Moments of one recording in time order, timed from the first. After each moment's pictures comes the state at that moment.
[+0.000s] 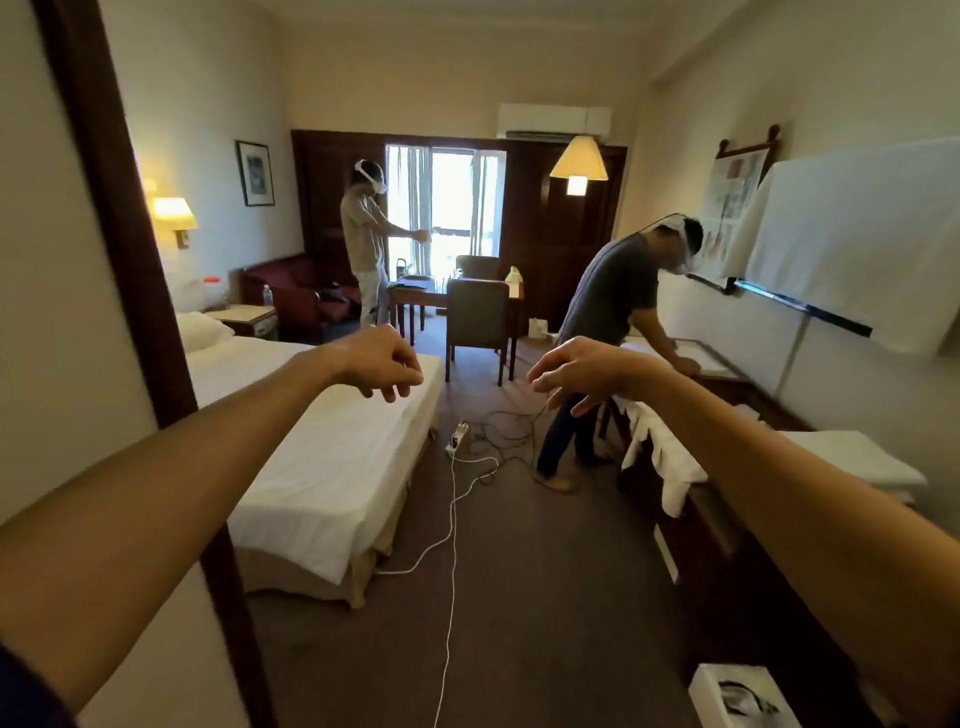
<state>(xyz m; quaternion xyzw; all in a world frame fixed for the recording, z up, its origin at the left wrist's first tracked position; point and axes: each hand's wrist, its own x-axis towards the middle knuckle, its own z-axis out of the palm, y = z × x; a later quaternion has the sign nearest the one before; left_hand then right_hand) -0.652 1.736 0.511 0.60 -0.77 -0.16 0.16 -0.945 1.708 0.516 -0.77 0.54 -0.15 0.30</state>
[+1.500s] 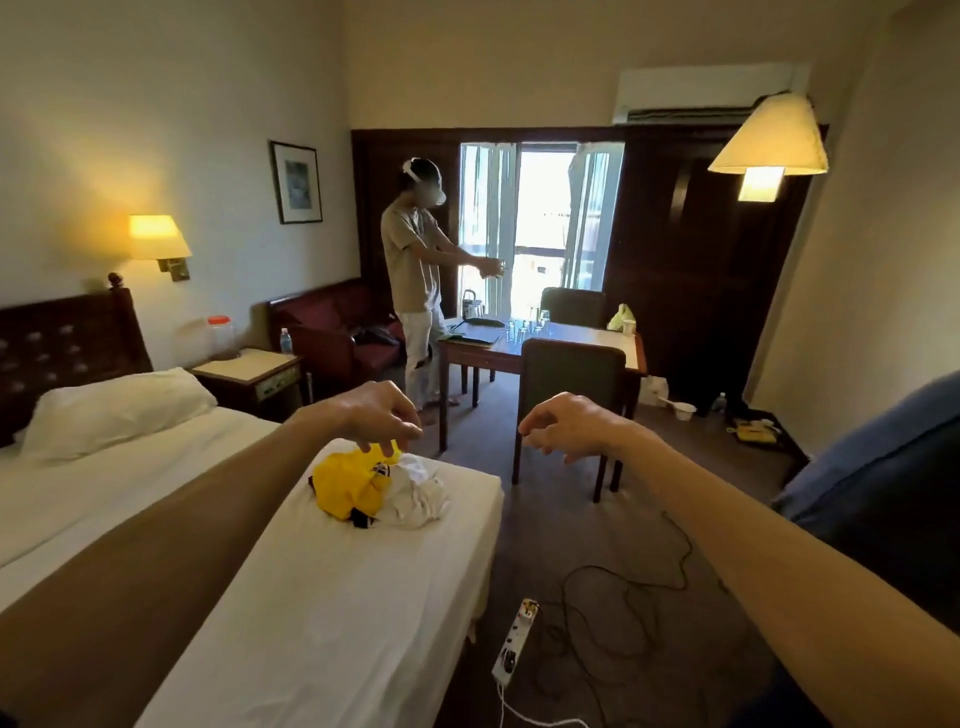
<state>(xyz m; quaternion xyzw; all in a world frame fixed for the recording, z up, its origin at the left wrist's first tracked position) -0.442 0.566 0.459 0.70 -0.66 -0.22 0.14 -0.718 0.486 0.448 -0.84 0.47 -0.12 0.26</state>
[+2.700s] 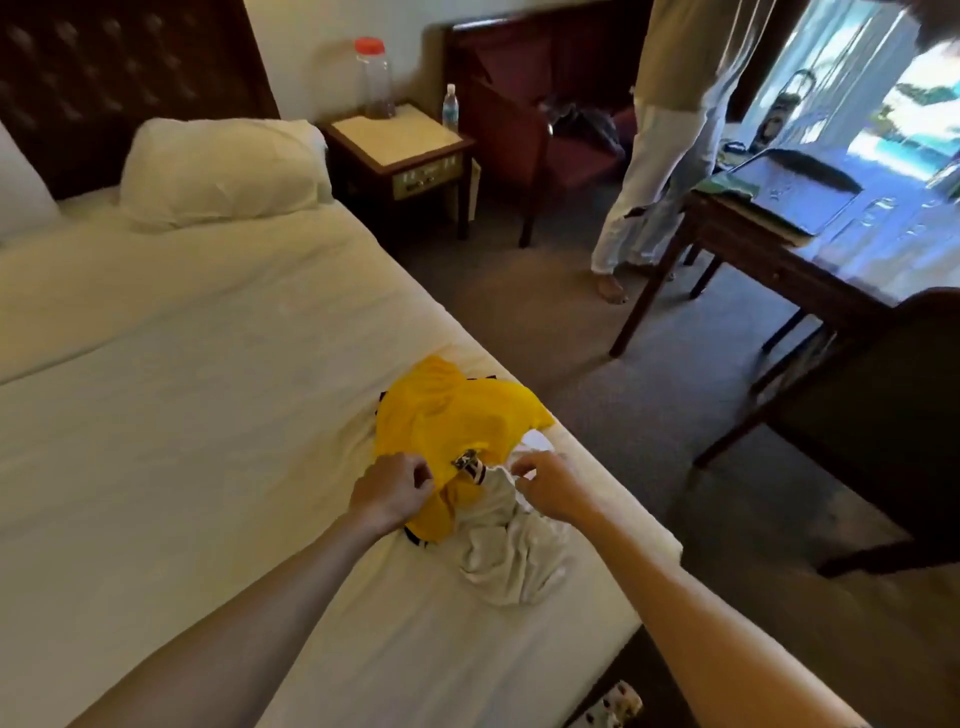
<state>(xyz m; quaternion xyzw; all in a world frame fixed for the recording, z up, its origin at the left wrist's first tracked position) -0.082 0.018 0.071 0.89 -0.31 -0.29 0.17 -0.222 -0.167 0.058 -0.88 0.32 0.11 0.33</state>
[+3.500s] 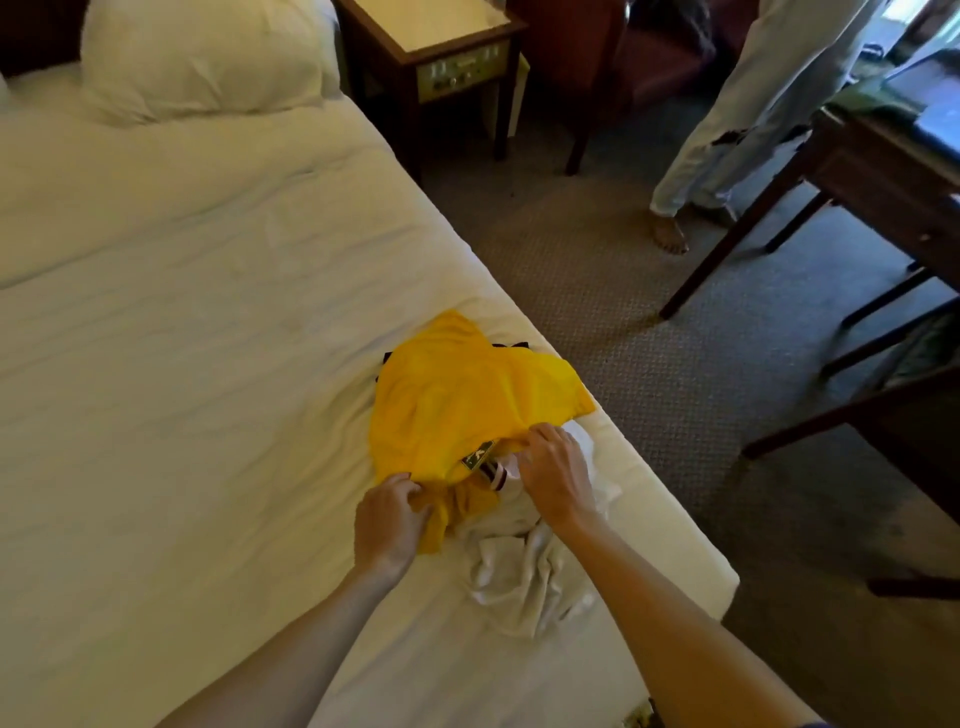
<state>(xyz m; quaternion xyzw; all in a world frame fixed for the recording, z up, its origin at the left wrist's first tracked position) -0.055 -0.012 -0.108 0.93 -0.17 -0.21 0.24 -0.133 -0.215 -0.101 -0.94 0.25 -0.01 0.21</state>
